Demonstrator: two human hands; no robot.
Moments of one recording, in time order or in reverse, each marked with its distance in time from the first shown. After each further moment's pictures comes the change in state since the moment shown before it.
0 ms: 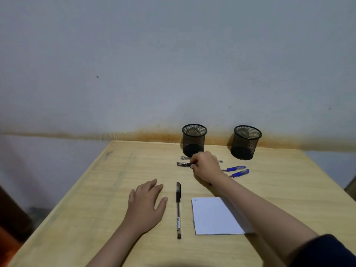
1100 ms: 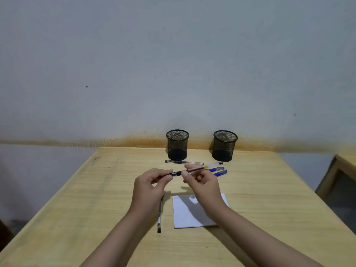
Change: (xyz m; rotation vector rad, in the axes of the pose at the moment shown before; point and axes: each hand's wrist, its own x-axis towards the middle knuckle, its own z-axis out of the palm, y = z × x) left_hand -0.003 0.099 -0.027 -0.879 0.314 0.093; right_hand -0.124 -0.027 -0.051 1.185 0.250 0.140
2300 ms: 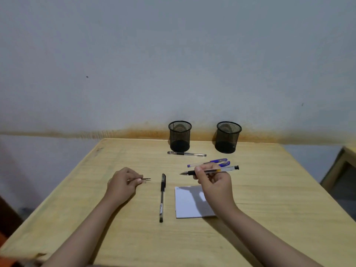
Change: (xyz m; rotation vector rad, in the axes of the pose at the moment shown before) left_hand 0.033 -0.094 -0.081 0.719 -0.186 -0.124; right_hand -0.016 0.003 -0.013 -0.067 0.147 -0.059
